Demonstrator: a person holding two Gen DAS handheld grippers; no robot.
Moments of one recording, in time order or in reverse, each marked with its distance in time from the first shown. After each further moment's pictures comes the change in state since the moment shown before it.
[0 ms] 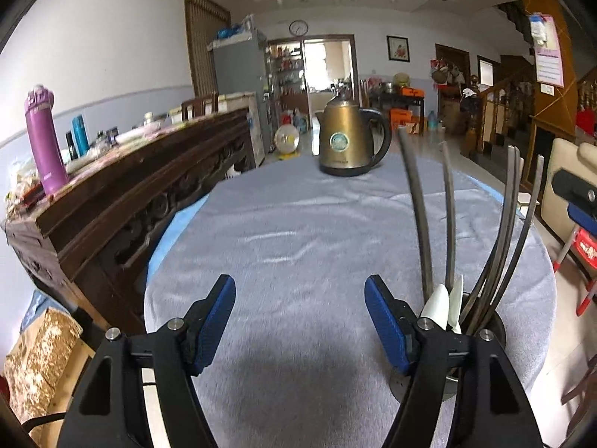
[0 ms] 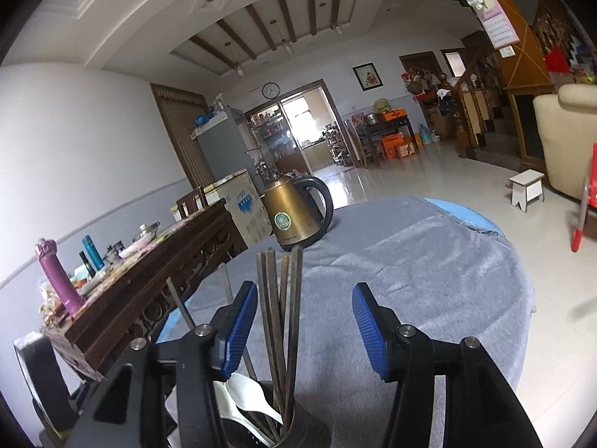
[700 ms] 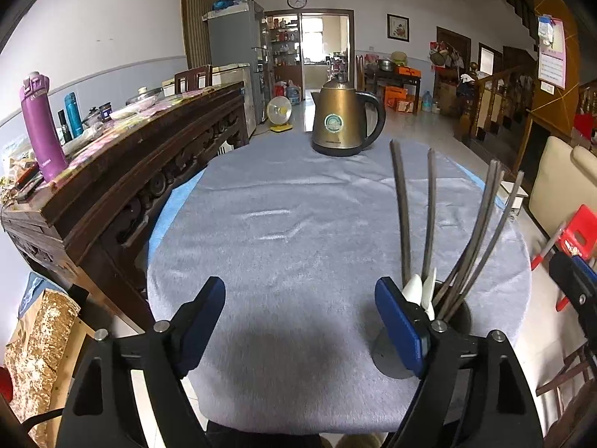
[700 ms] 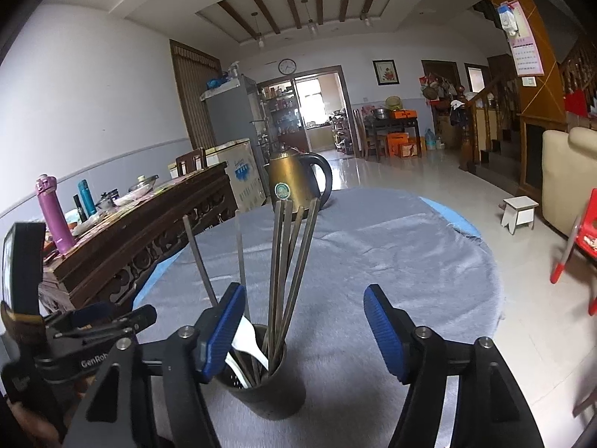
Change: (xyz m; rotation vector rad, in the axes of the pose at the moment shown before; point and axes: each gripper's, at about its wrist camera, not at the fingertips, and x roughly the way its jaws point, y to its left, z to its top) left arm -0.032 0.011 0.020 -0.018 0.116 -0.044; right arm -0.040 0.022 -0.017 -0.158 0.072 -0.056
